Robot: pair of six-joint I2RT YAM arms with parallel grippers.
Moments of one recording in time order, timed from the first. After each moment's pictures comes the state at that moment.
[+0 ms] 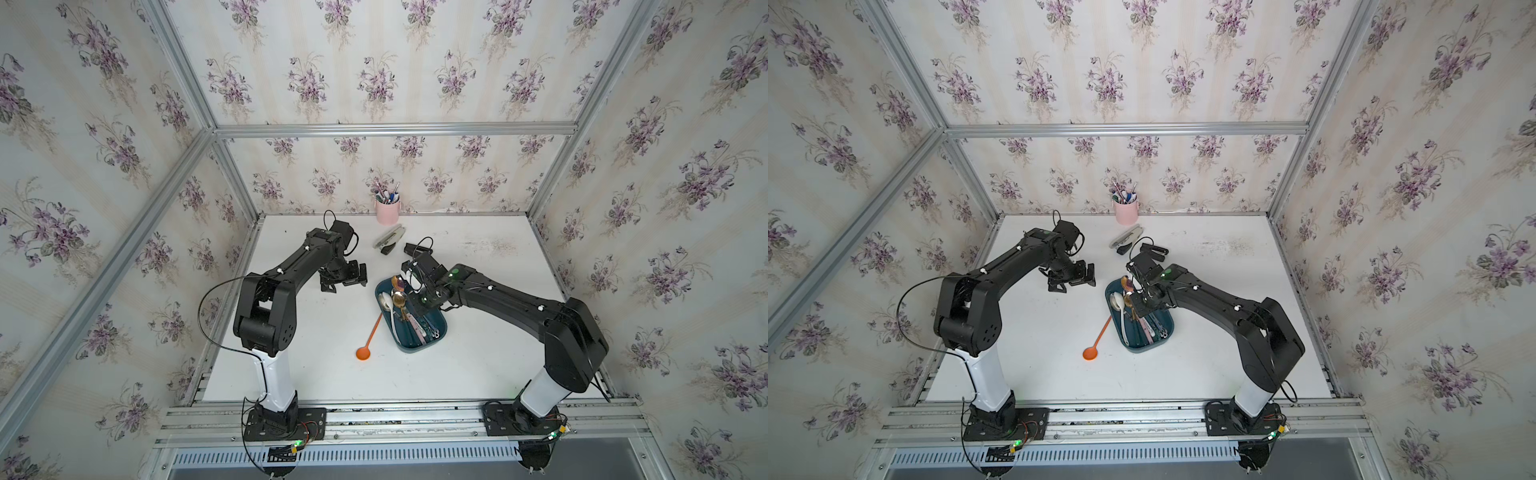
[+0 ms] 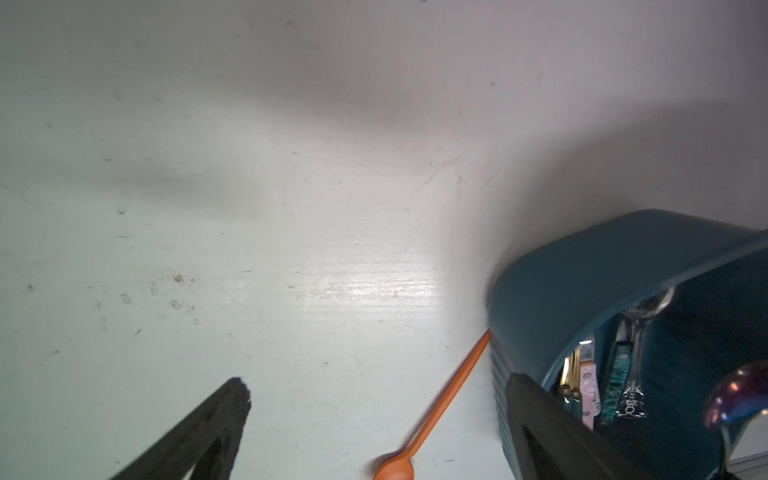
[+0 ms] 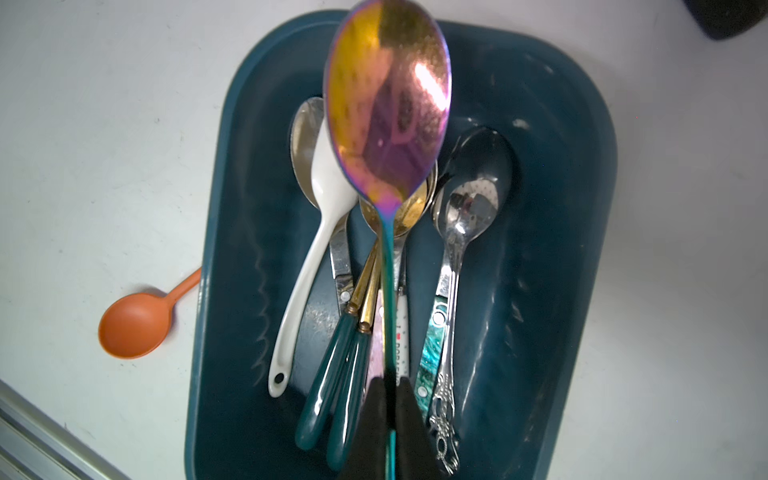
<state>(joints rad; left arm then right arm) -0.29 1.91 1.52 -1.05 0.15 -0.43 0.77 1.68 1.23 -0.72 -0.01 0.23</state>
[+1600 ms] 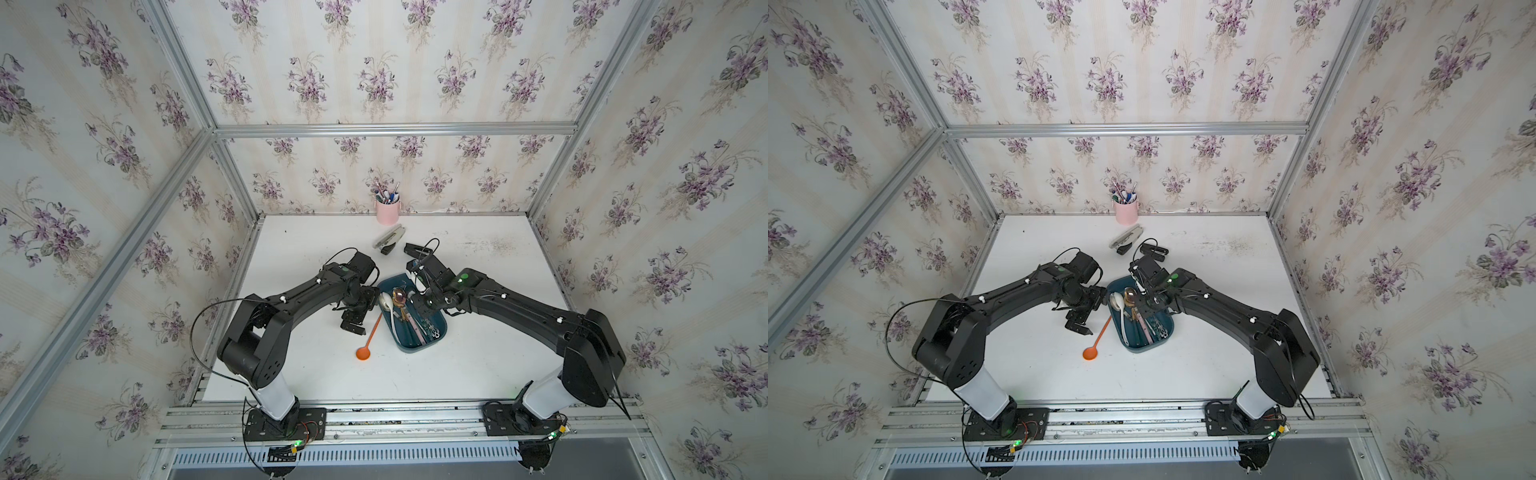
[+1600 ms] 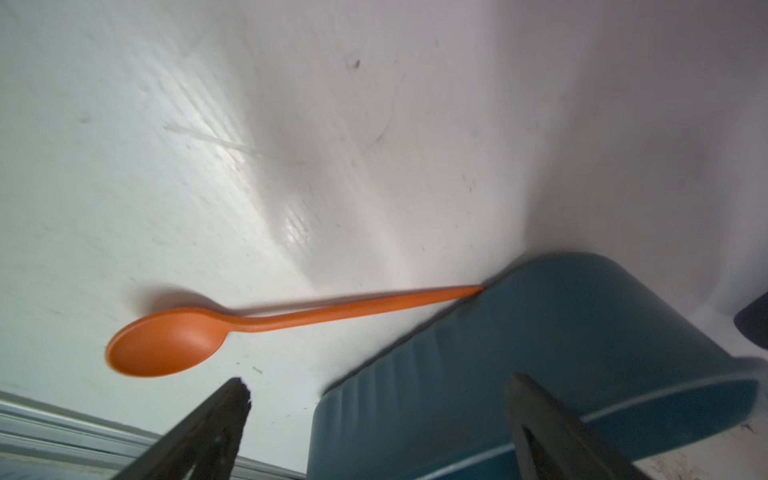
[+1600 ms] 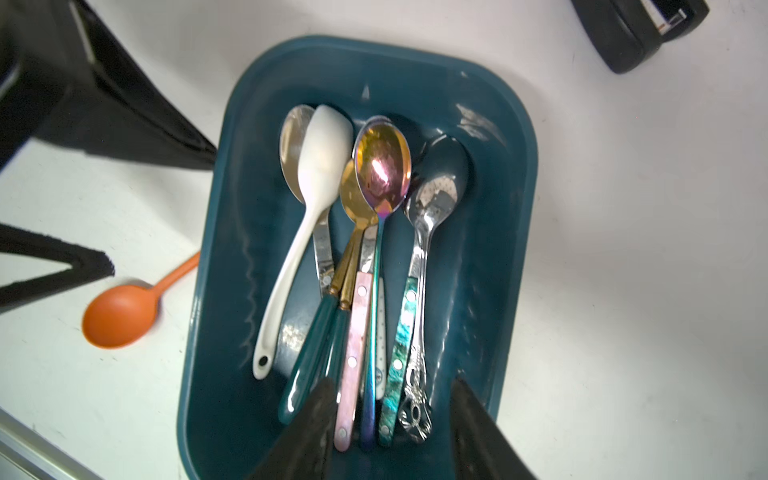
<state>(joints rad) -0.53 1.71 1.13 -0.79 0.22 -1.77 0.80 1.55 1.18 -0.75 0.09 0.19</state>
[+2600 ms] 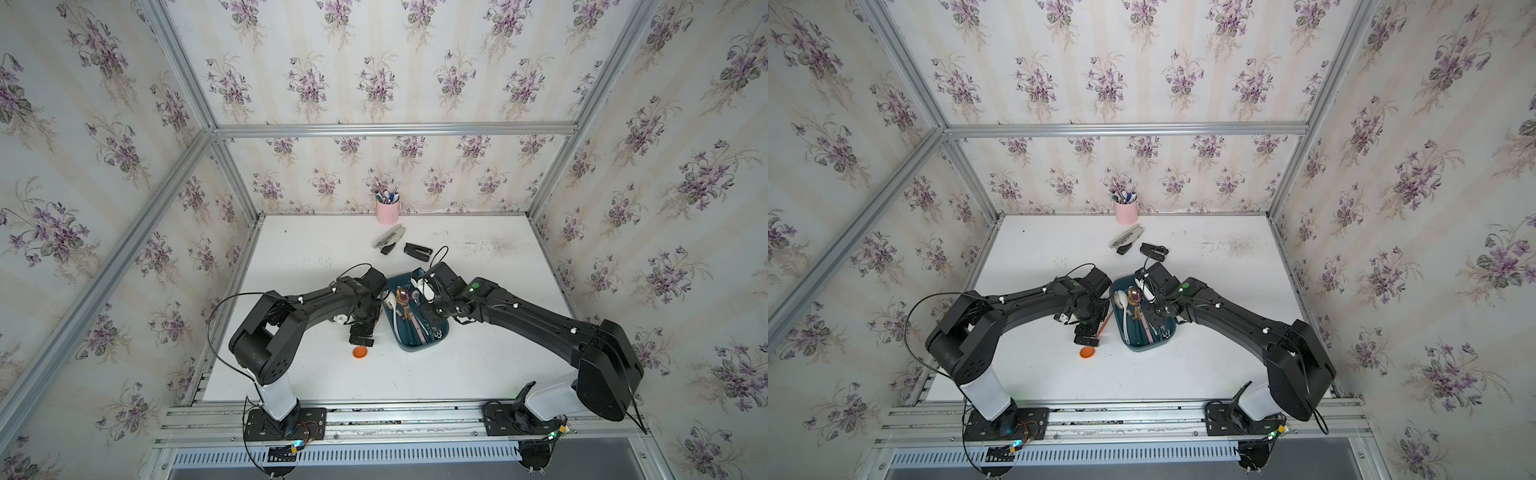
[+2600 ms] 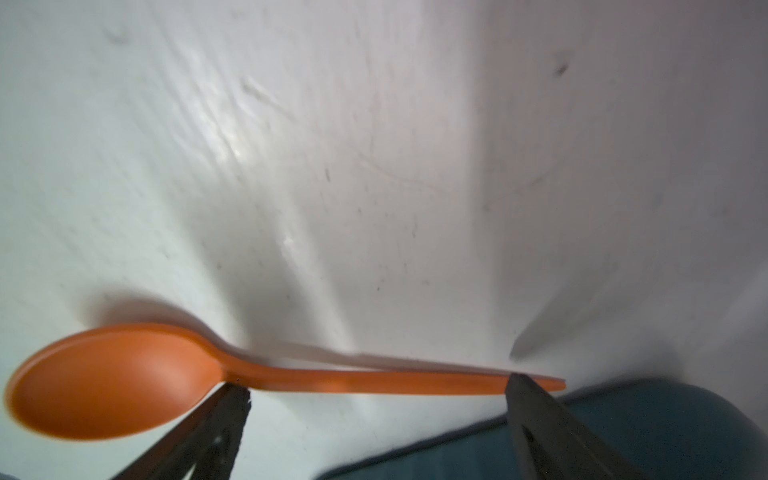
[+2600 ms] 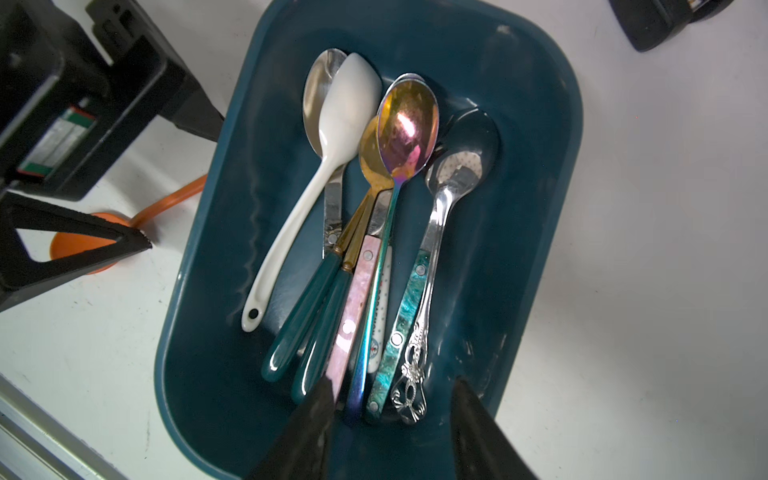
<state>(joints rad) -0.63 1.76 1.06 -0.72 0.12 -2.04 0.77 1.48 1.06 -0.70 0.04 0.10</state>
